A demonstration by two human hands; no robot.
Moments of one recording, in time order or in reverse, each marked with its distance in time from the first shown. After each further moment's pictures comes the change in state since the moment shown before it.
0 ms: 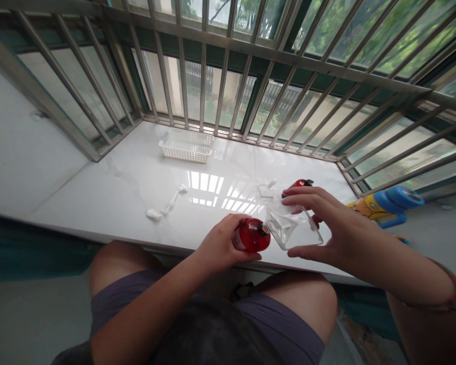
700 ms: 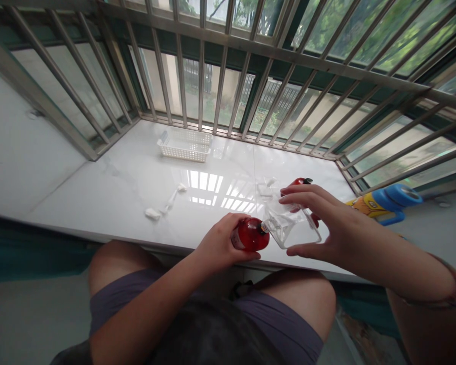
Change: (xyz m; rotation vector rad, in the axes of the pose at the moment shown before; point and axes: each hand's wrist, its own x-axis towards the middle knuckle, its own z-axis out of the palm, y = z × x) left_hand -0.001 -0.001 0.001 -0.006 -0.008 -0.010; right_hand 0.003 -0.003 -0.002 -0.012 -0.024 -0.016
